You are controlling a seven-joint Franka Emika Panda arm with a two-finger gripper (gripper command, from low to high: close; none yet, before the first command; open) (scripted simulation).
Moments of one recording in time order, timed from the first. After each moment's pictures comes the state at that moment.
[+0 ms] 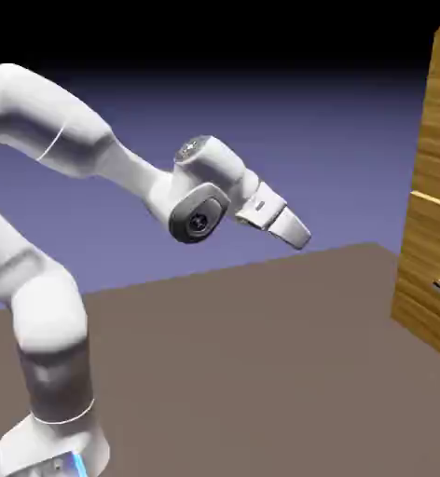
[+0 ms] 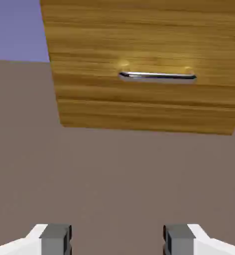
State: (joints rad) arm -0.03 -0.58 0.03 -2.78 0.05 3.03 0.75
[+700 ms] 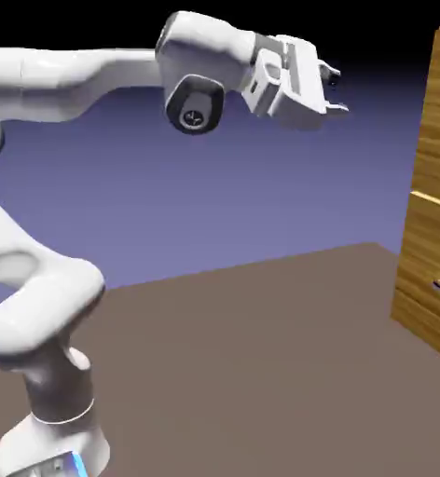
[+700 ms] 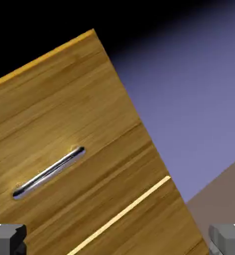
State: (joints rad) arm -0.79 -0.77 0.51 -2.29 0.84 2.88 0.86
